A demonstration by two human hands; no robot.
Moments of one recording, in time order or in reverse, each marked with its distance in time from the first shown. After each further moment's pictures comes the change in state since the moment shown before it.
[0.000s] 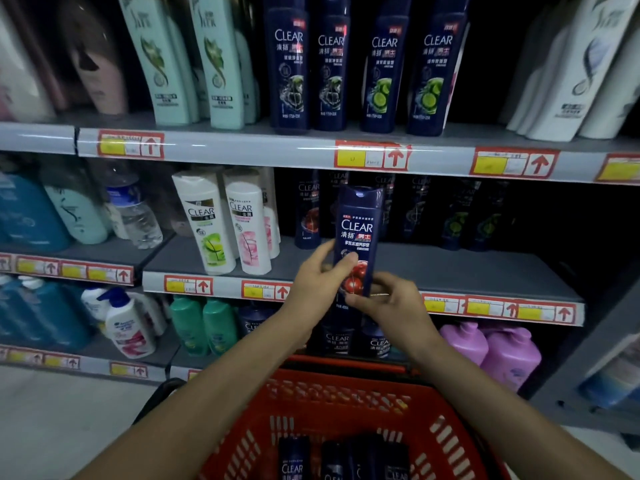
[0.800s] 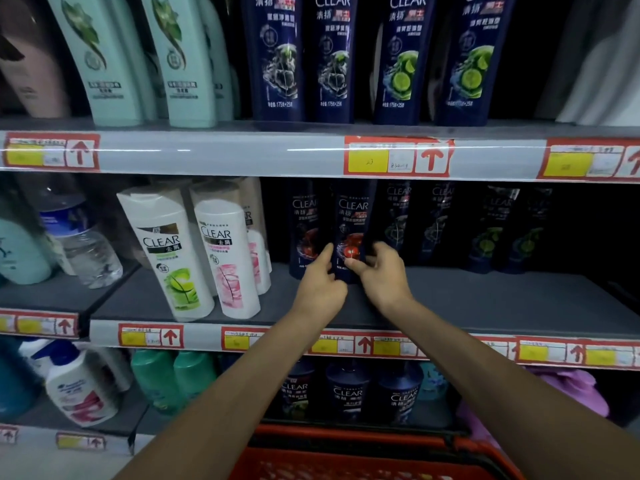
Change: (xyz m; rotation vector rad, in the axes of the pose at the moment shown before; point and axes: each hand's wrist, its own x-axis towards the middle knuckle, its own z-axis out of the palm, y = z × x) left_hand 0.135 -0.063 -0.003 0.170 -0.022 -0.086; right_hand 0.188 0.042 0.029 -0.221 0.240 -0.116
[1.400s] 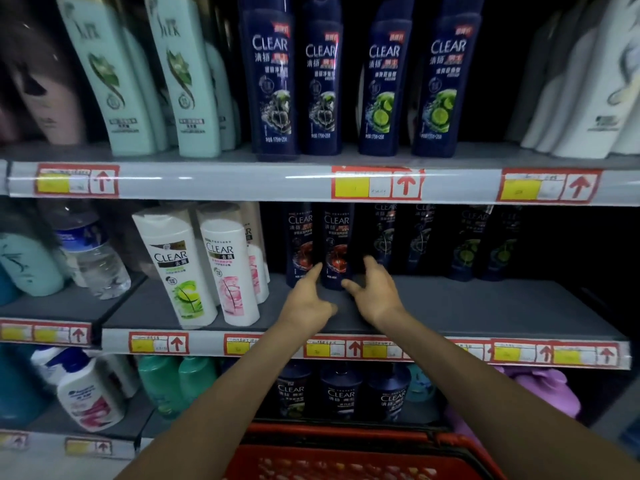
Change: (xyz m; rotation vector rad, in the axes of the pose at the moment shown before) left_hand -0.013 0.003 -0.017 0.259 -0.059 -0.002; right_hand -0.025 -0.019 -0.019 -0.335 -0.132 0.058
